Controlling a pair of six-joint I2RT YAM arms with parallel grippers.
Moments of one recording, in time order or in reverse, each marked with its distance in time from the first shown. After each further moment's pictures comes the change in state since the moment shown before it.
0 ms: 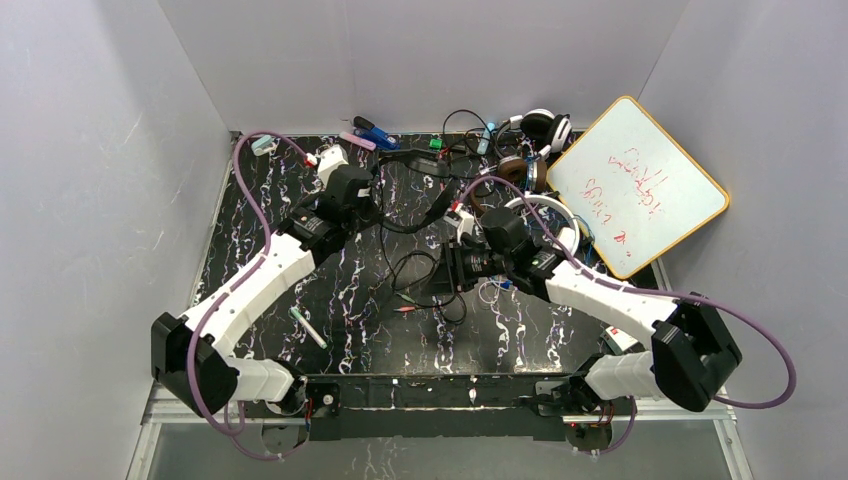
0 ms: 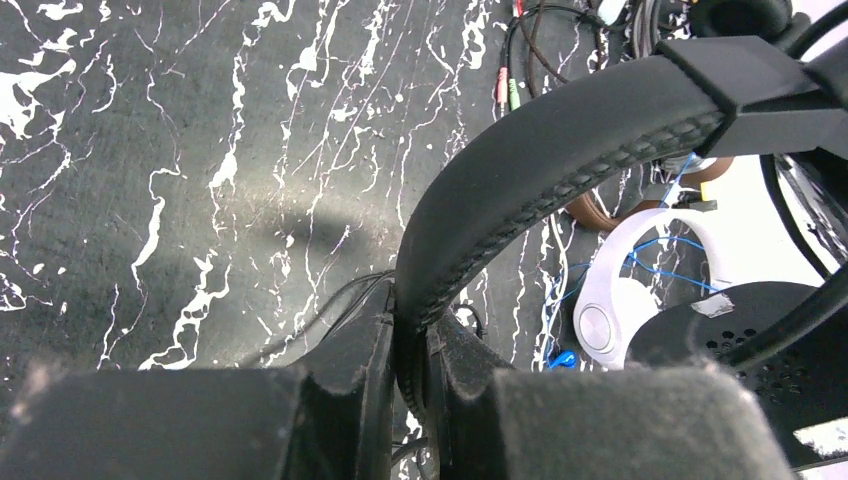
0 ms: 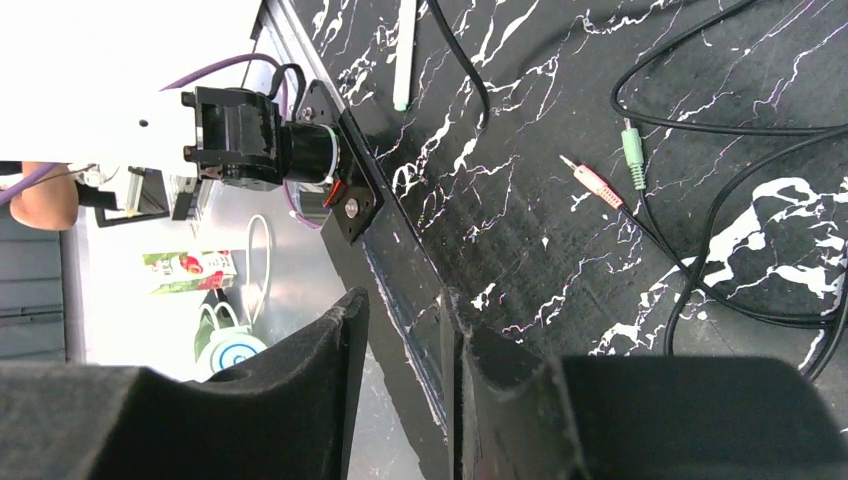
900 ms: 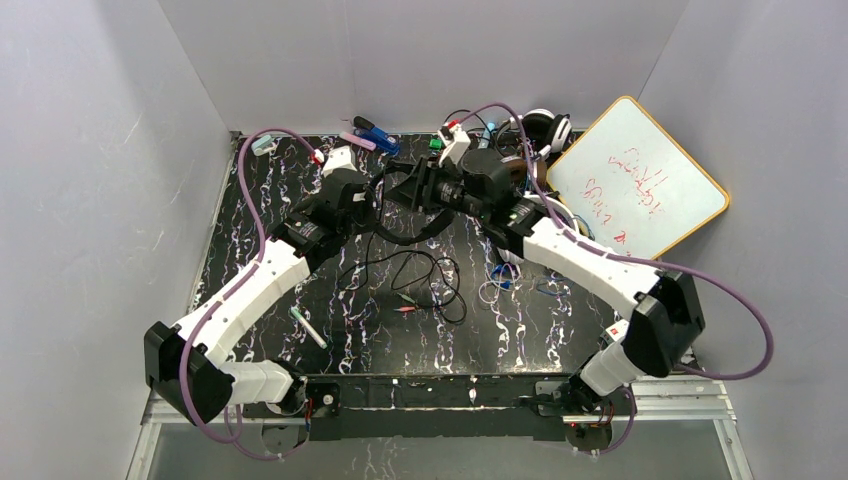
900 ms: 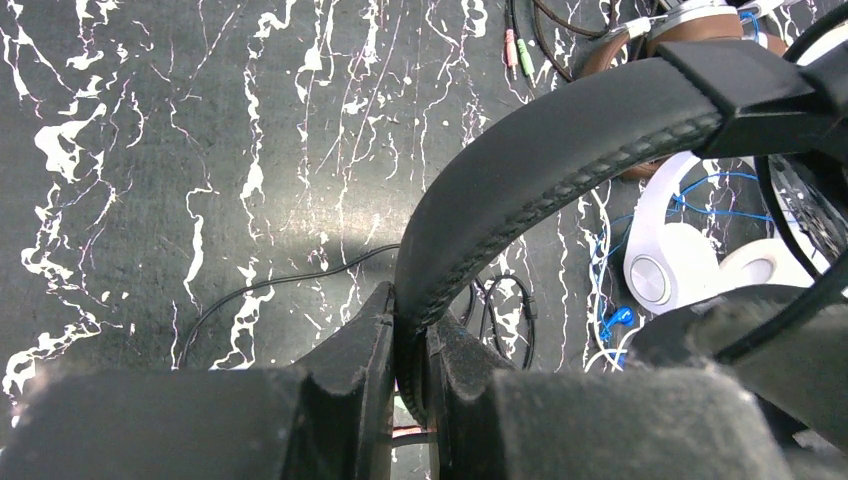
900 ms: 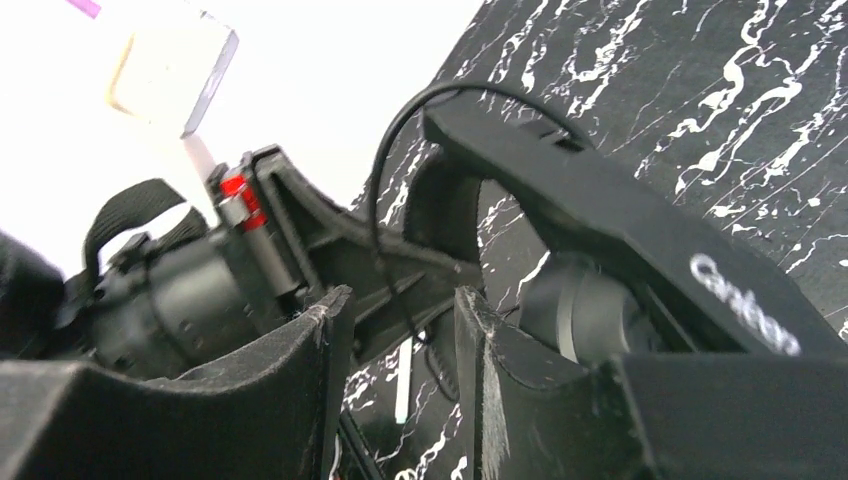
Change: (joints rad) left arm -0.002 -0.054 -0.023 0.001 0.042 0.199; right arm 0.023 0.182 0.451 0.125 0.407 0.063
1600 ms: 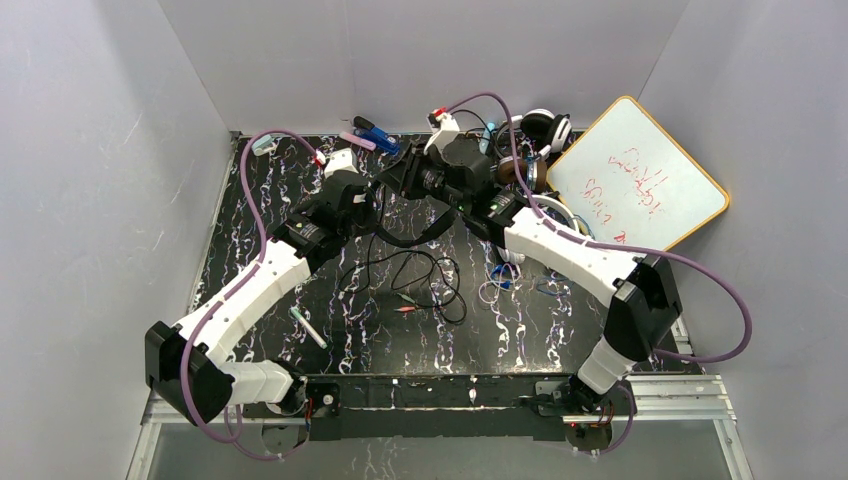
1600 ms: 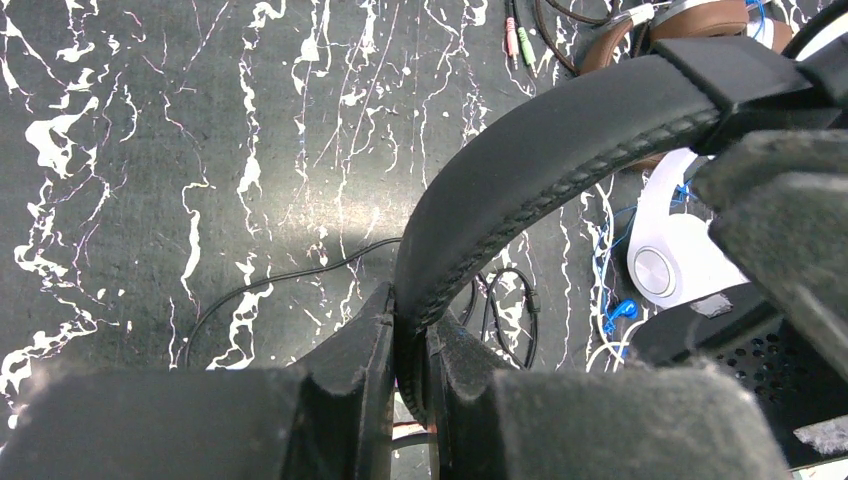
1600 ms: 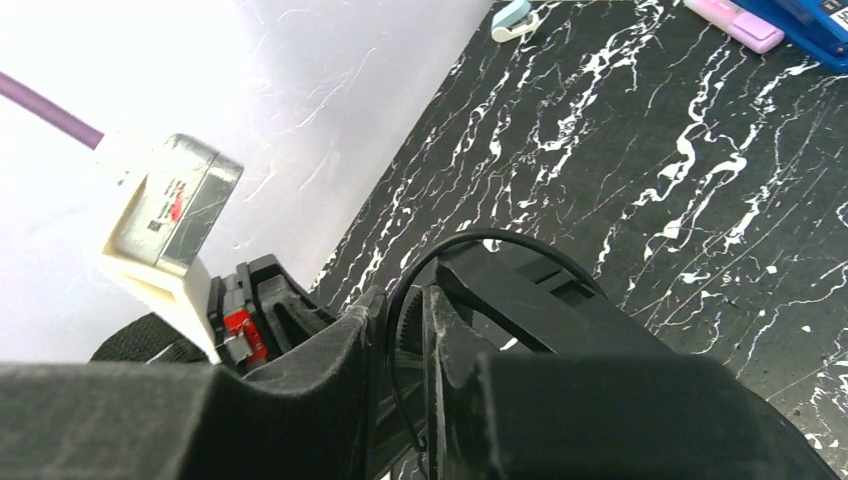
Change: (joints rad) left arm 0.000 -0.001 -0.015 0.007 0.020 0.005; right arm 0.040 0.127 0.138 0.029 0.172 -0.021
